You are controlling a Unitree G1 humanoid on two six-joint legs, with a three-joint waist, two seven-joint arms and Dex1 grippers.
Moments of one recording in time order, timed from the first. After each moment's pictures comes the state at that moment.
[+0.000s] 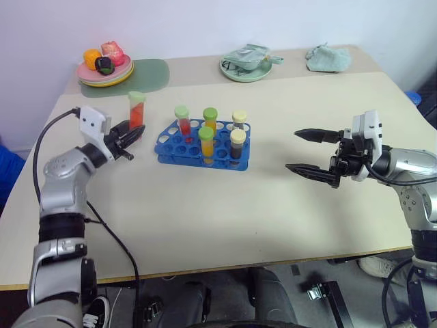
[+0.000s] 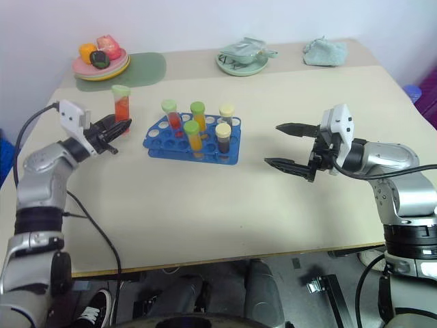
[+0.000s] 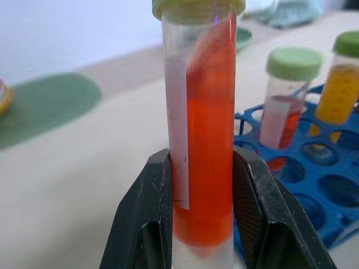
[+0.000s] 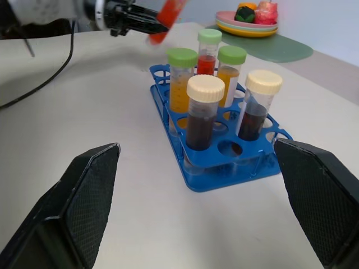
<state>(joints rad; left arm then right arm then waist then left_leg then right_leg) -0.50 0.54 0.29 0.32 -0.29 0.10 -0.79 -0.41 -0.80 -0.17 -0.06 0.56 0.37 1.19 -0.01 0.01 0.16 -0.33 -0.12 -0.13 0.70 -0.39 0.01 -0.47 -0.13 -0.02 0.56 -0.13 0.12</state>
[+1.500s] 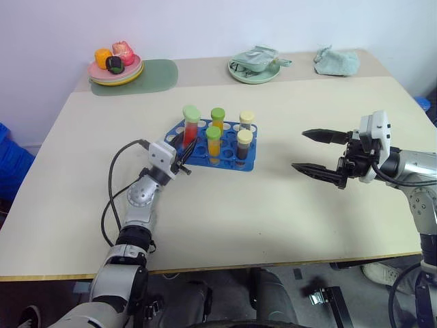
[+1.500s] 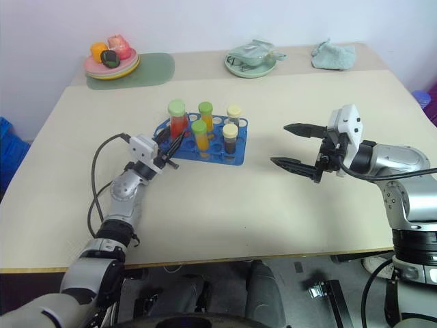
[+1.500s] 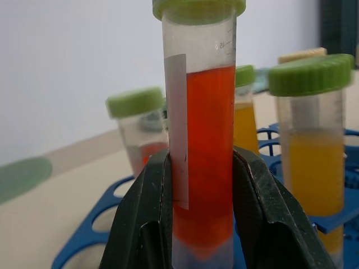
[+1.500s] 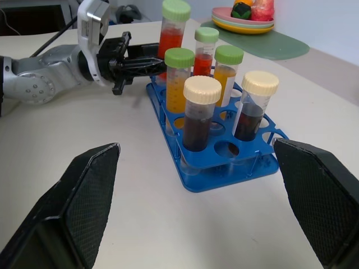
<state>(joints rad) -0.55 0.18 0.07 0.74 -0.16 -0.66 -0.58 -0.37 -0.83 -0.21 -0.09 0.57 0.40 1.15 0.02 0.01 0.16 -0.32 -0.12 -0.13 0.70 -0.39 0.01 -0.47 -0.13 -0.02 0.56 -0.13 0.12</state>
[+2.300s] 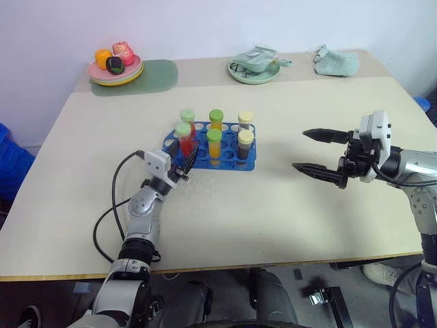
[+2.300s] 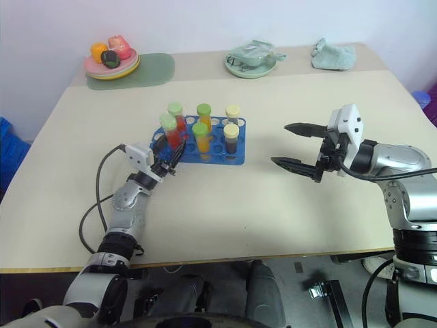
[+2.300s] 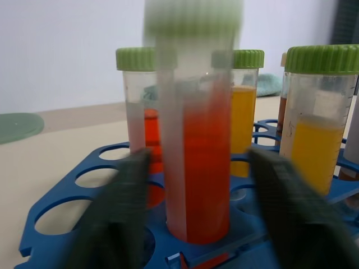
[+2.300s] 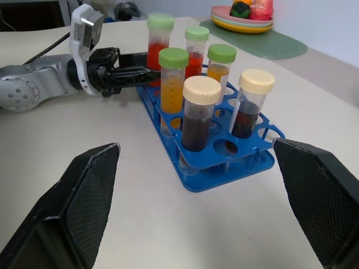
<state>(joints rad) -0.44 0.14 0.07 0.62 -0.25 -0.54 -0.59 -0.37 -0.84 -0.21 -0.09 0.56 0.39 1.16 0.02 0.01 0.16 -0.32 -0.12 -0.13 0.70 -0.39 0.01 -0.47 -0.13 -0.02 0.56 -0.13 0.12</state>
